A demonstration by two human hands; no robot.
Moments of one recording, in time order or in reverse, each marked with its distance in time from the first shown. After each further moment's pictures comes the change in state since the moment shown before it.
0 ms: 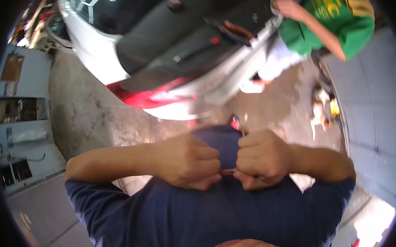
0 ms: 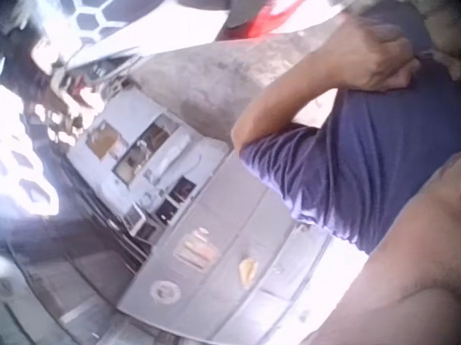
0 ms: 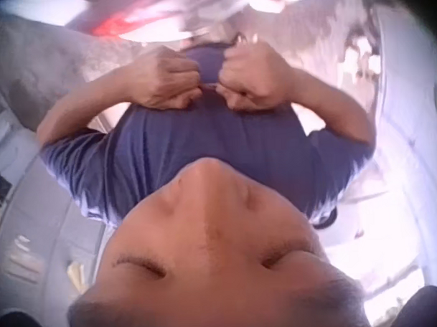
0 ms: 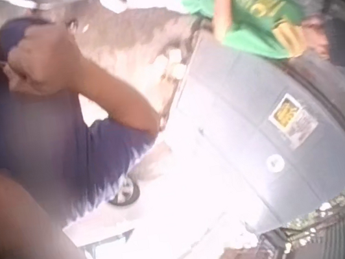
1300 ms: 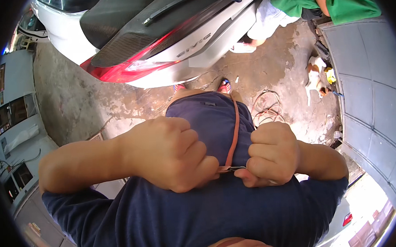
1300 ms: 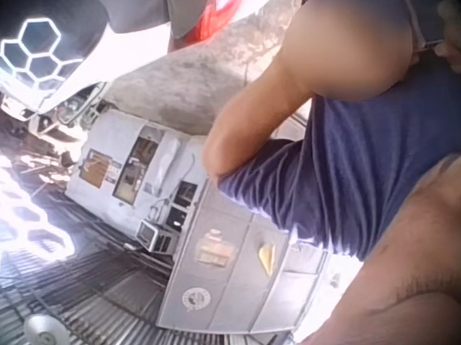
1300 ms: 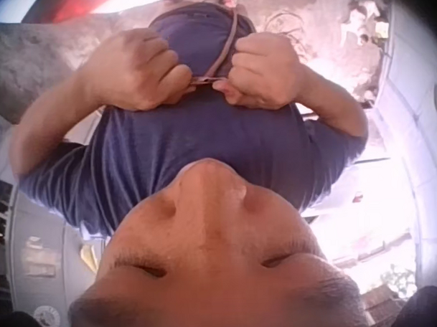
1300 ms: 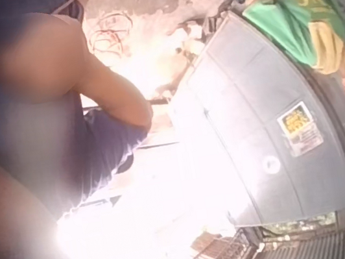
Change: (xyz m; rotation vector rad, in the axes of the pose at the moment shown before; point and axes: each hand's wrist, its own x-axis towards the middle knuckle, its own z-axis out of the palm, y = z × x) left_hand 0.029 0.013 0.012 0.428 -0.095 0.046; right_hand -0.047 -0.019 0.008 -0.061 0.232 0.036
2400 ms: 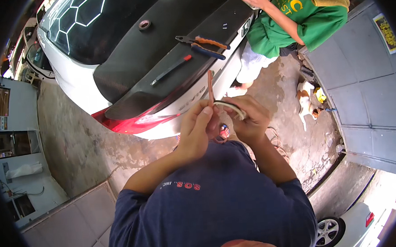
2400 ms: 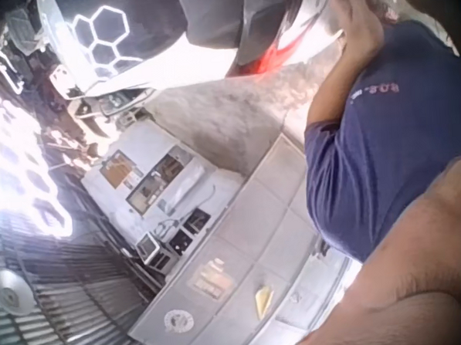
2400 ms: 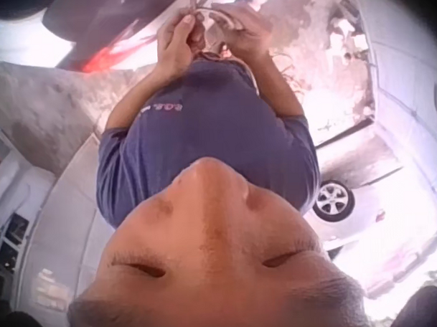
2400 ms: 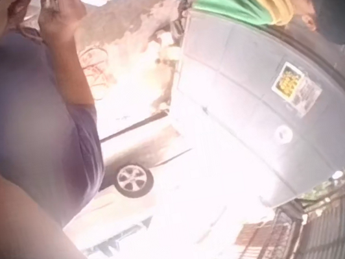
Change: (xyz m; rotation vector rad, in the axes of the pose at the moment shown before) left_hand 0.024 -0.062 0.079 -1.465 0.899 -0.804; right_hand 0.018 0.100 0.041 -0.132 0.778 0.337
